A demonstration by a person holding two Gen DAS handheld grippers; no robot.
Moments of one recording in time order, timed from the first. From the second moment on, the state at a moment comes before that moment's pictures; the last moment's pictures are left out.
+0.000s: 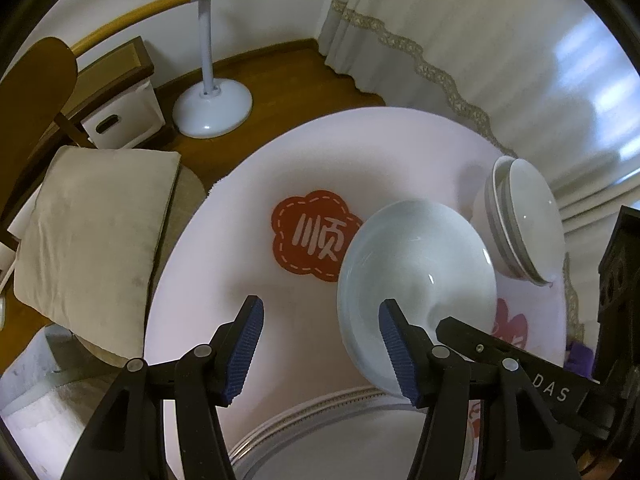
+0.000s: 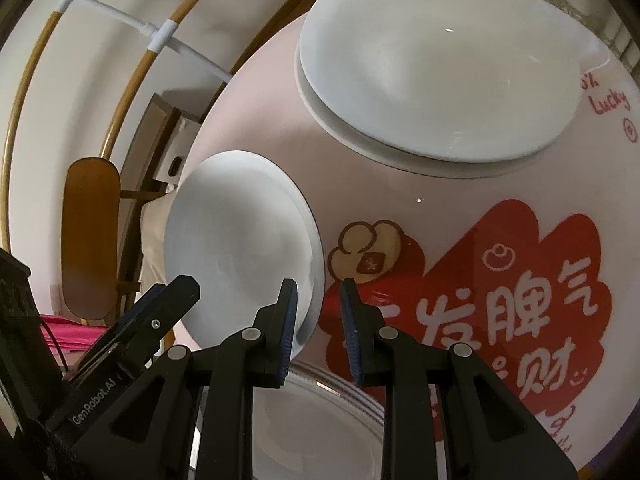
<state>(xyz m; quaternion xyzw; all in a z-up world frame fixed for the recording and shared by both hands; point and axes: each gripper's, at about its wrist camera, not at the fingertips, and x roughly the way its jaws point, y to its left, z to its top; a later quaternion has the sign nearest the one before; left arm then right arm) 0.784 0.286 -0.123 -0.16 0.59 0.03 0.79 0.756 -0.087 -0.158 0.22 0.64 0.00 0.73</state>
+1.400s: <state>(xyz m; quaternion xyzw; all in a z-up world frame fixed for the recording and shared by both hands) 0.764 0.227 -0.075 -0.13 0.55 0.03 0.83 0.746 -0.100 -0.108 0.20 0.62 0.08 0.76</state>
